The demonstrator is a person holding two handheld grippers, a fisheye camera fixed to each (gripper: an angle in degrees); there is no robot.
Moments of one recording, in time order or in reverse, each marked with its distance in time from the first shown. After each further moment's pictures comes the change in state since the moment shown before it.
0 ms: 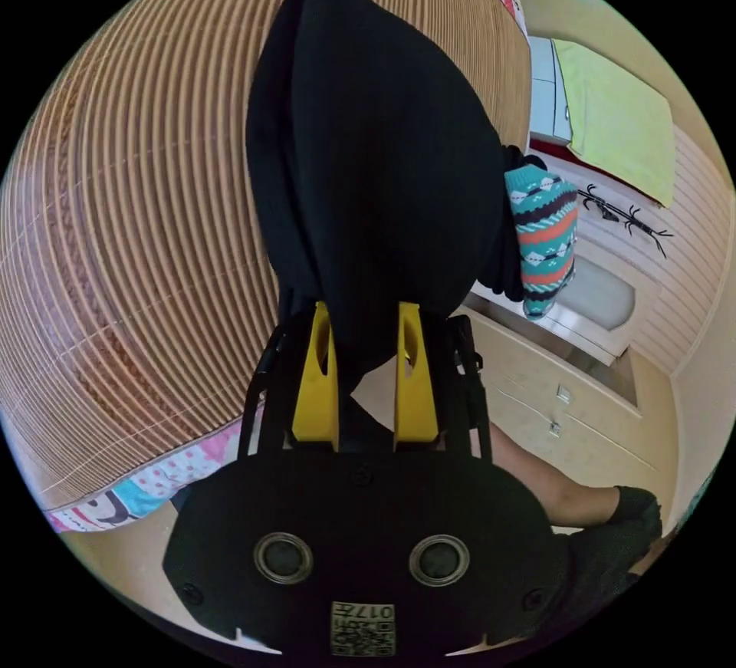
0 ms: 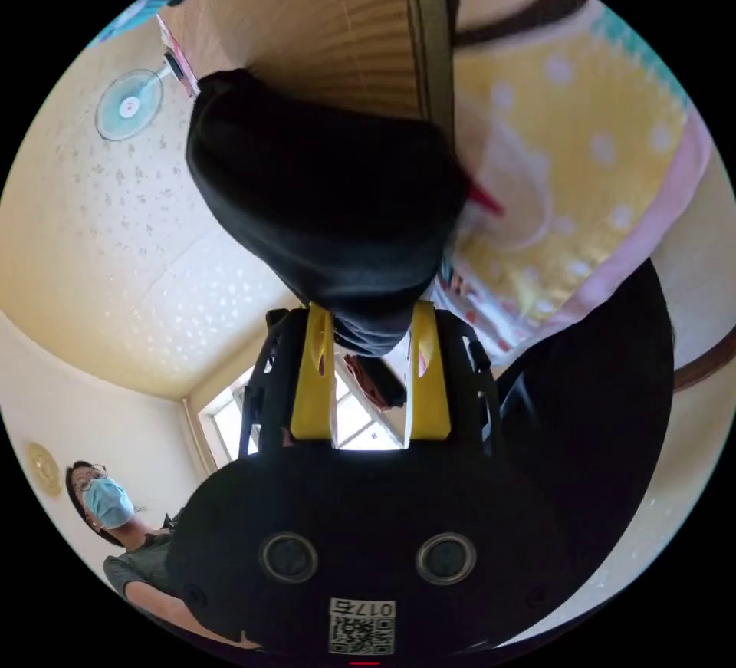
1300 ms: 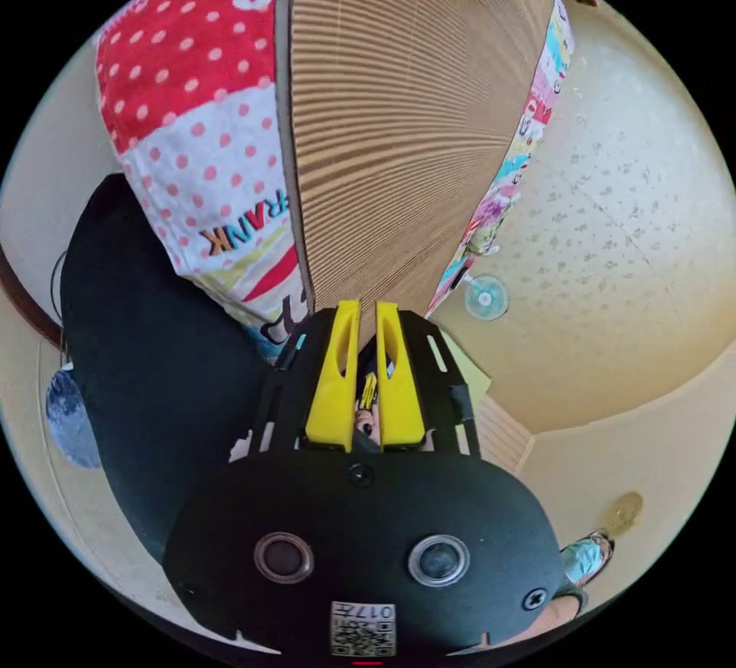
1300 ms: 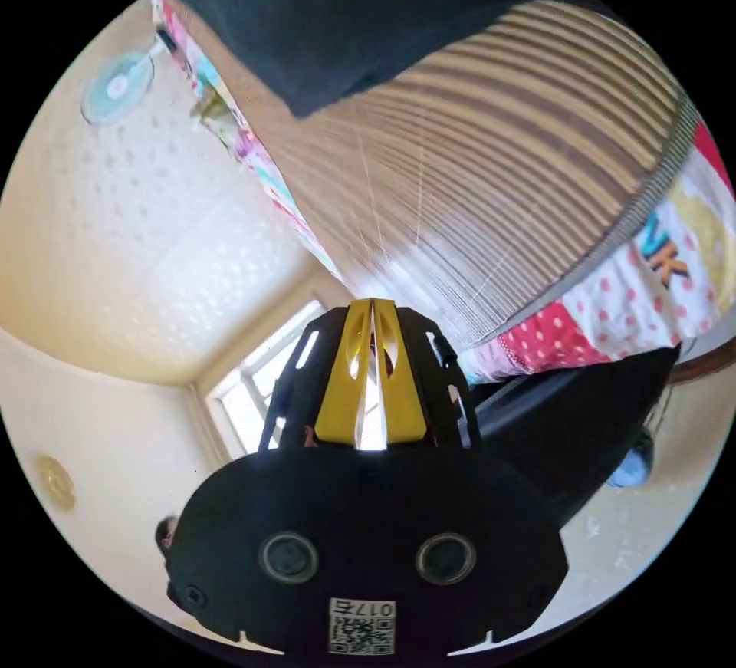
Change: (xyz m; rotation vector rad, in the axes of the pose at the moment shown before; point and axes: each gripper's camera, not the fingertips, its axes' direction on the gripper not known) left arm -0.040 0.534 -0.371 0.793 0.825 -0.674; right arm -0.039 0.002 0.051 -0.159 0.032 0.016
